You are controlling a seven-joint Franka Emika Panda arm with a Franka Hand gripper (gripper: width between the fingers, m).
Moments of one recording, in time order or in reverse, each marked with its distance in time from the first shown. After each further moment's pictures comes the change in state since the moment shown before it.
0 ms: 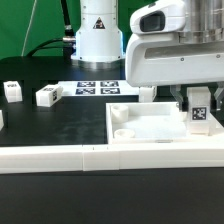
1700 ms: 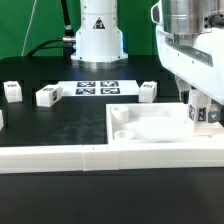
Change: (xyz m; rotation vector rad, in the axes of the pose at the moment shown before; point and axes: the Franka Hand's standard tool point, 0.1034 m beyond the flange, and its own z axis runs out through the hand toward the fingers) arm -0.002 -0.001 0.002 0.006 -0.011 0.989
